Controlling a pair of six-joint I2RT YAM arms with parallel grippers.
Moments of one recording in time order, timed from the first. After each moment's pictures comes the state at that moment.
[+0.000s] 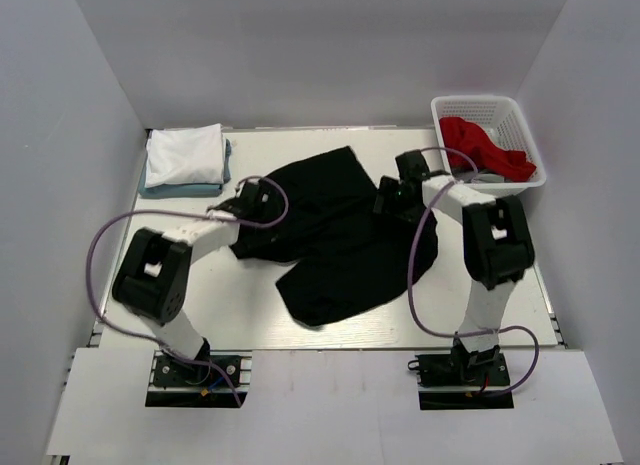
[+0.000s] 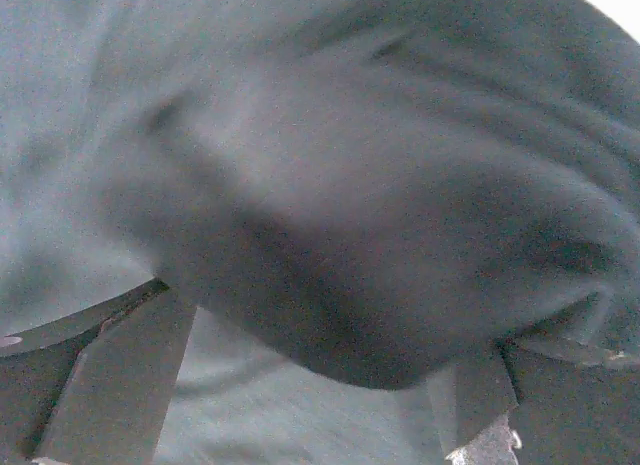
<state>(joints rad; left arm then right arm) -0.41 1.69 0.97 -0.33 -0.11 -0.63 0.31 1.89 1.24 -0.47 -0.05 0.50</state>
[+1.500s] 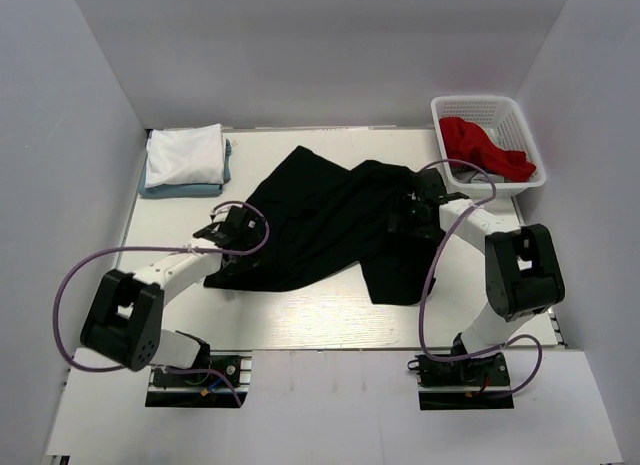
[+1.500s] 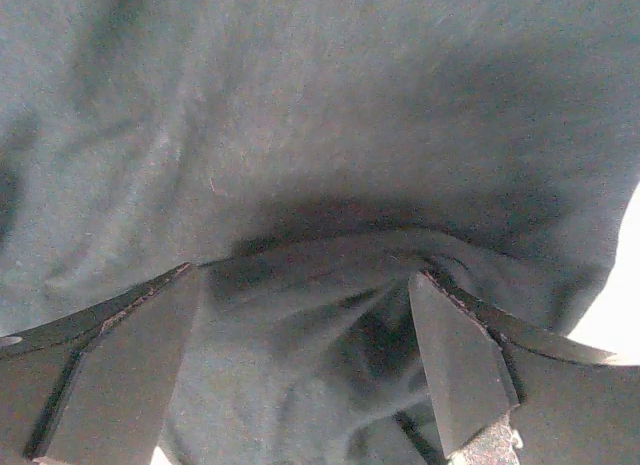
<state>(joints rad) -0.41 1.40 0.72 -0.49 -0.25 -0.77 0.30 1.66 0.99 -0.40 0.01 0.39</state>
